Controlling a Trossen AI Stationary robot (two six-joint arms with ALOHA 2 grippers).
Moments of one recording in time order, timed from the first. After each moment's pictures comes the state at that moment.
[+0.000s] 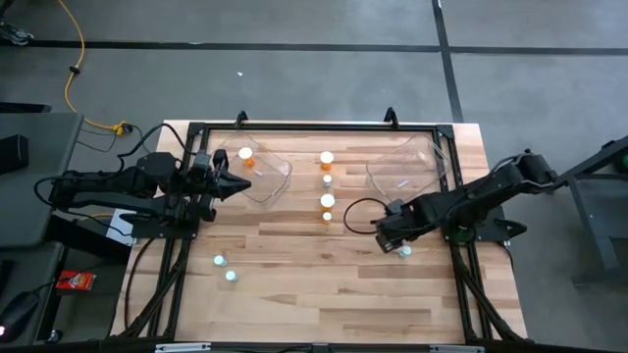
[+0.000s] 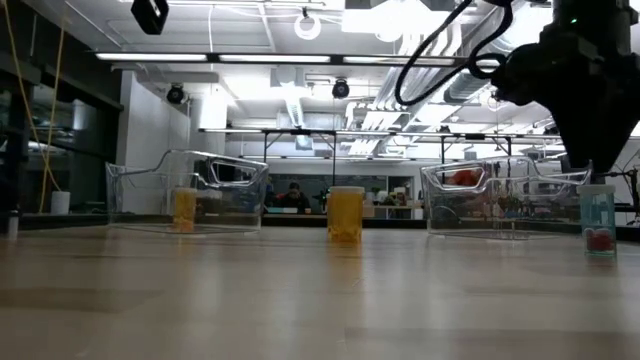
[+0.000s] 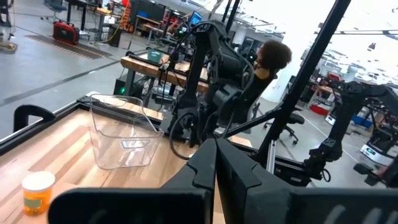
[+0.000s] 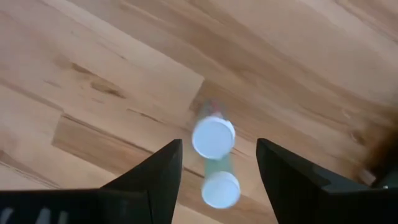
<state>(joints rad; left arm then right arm) 0.12 0.54 0.60 -0.06 -0.01 -0.32 0.31 1.38 0.93 -1.04 0.02 1.37</state>
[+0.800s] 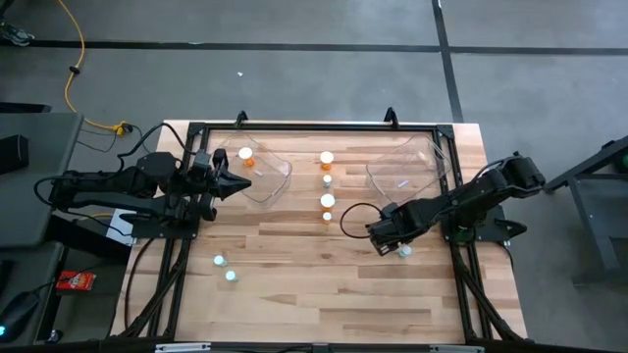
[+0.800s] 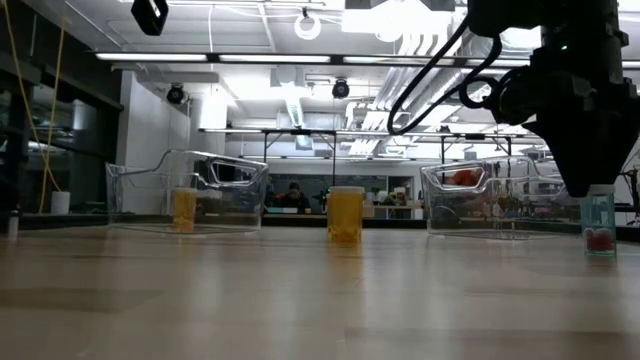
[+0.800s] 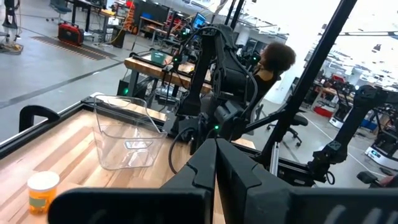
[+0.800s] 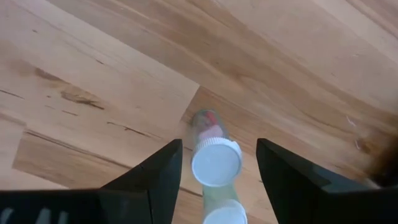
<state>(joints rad) 0.12 0.54 0.60 -0.06 -0.01 -0.32 0.30 1.50 0.93 -1.02 0.01 1.35</state>
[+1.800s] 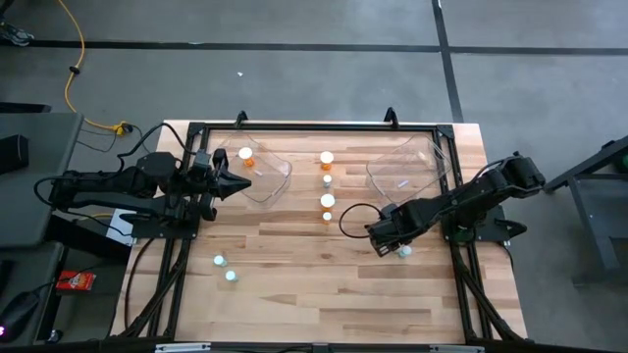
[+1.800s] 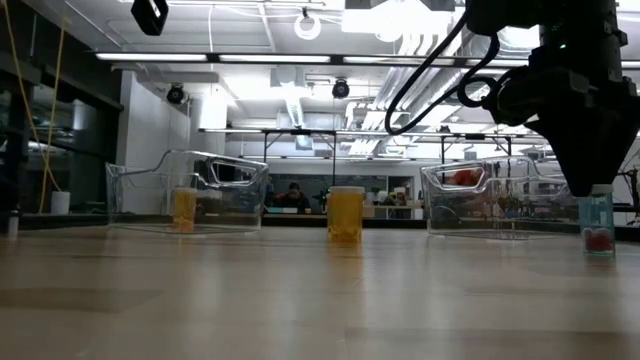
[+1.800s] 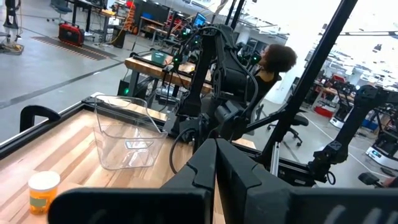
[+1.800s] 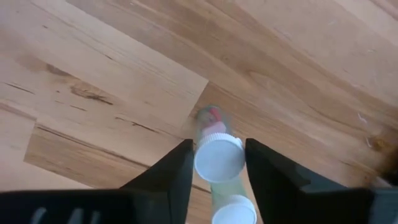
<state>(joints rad) 0.12 0.54 0.60 -0.06 -0.02 -0.32 0.30 1.50 0.93 -1.00 -0.01 1.35</state>
